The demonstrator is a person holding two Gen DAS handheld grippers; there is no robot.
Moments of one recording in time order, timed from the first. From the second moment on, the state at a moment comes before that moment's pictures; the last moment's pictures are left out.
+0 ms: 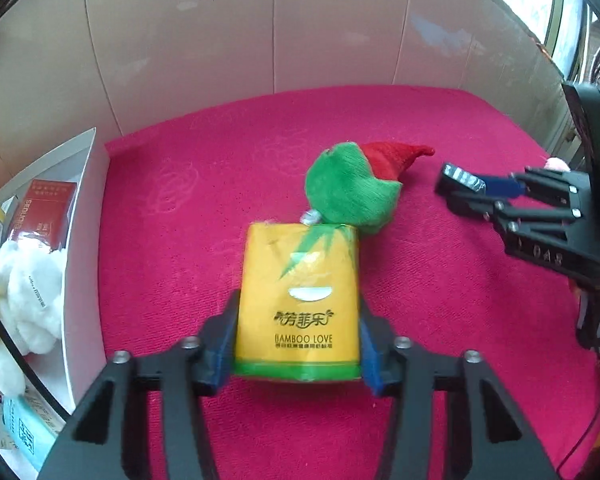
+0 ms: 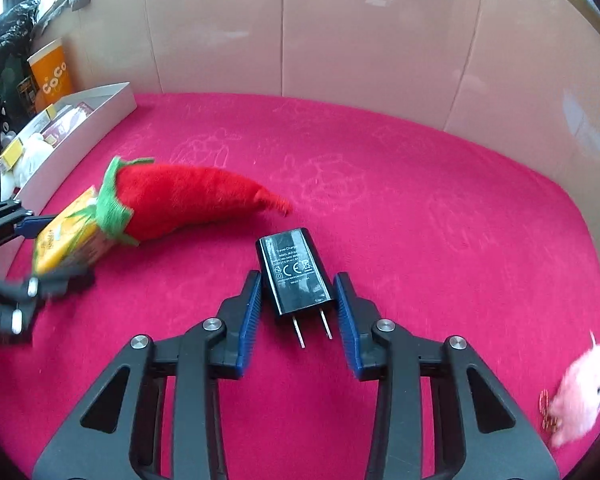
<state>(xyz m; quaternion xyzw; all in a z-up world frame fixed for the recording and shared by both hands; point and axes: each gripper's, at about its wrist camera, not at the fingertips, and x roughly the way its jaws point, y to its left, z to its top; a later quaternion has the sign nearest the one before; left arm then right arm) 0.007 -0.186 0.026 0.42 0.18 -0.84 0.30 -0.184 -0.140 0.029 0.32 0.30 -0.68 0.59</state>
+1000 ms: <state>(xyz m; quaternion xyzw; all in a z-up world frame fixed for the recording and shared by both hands) 0.080 -0.115 0.110 0.28 0.15 -0.91 0.27 -0.086 -0.010 0.113 0.30 0.08 -0.74 0.59</state>
